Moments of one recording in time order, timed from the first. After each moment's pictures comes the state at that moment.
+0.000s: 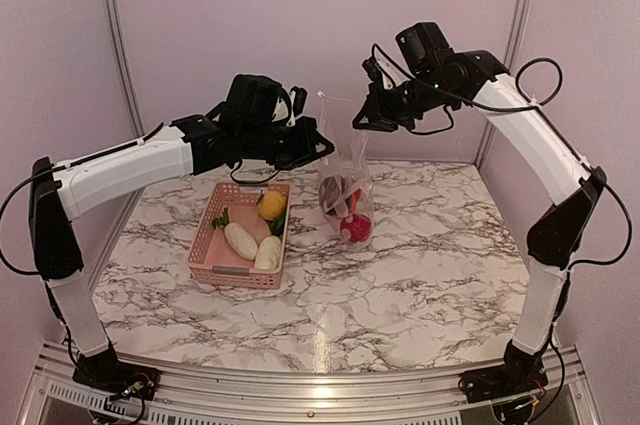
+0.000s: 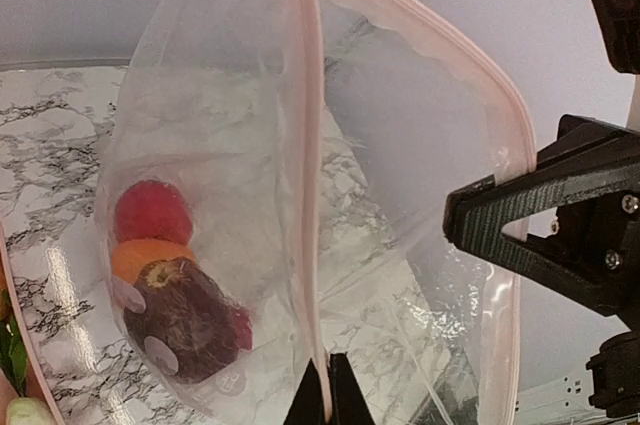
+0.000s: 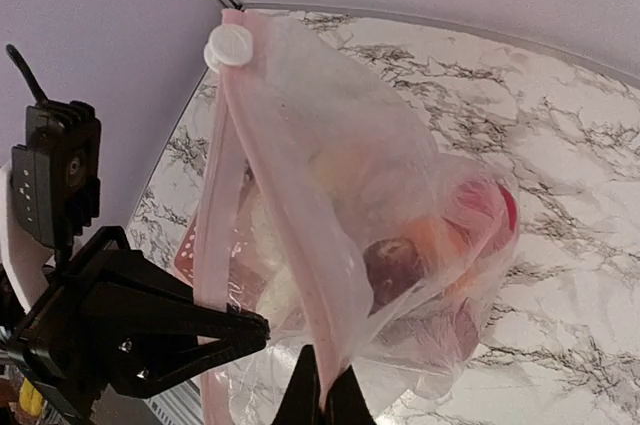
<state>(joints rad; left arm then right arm) -0.81 1.82 1.70 -0.31 0.16 -0.73 0.61 1.93 2.31 -1.09 -0.29 0.39</state>
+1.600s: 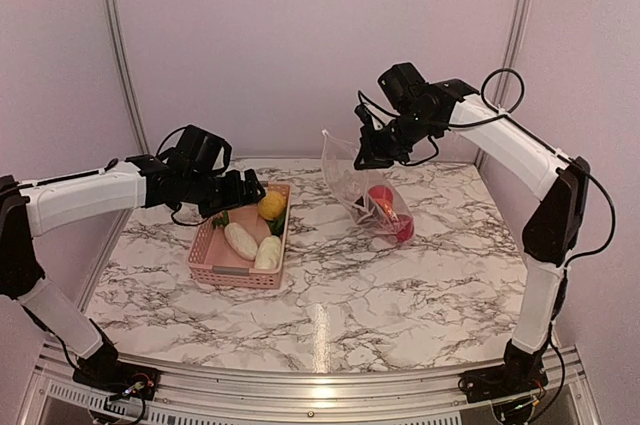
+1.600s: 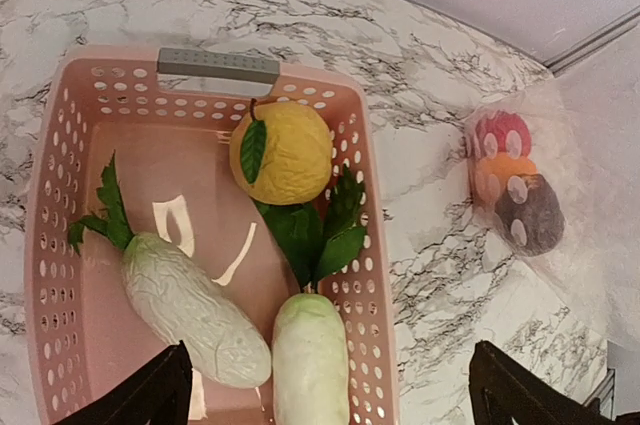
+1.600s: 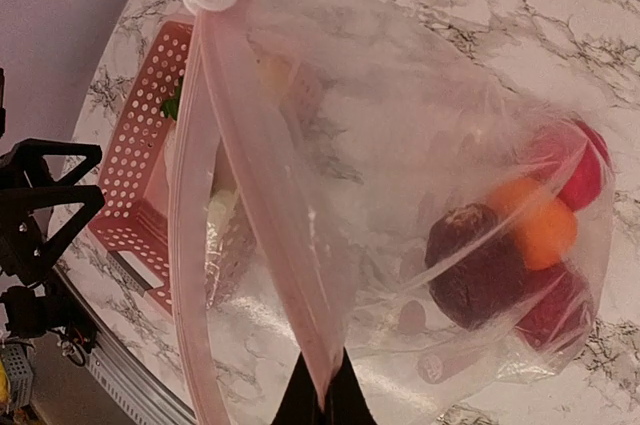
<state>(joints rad) -0.63 1.54 1.18 -0.38 -0.03 -0.65 0.59 1.93 2.05 -1.05 -0.26 0.33</state>
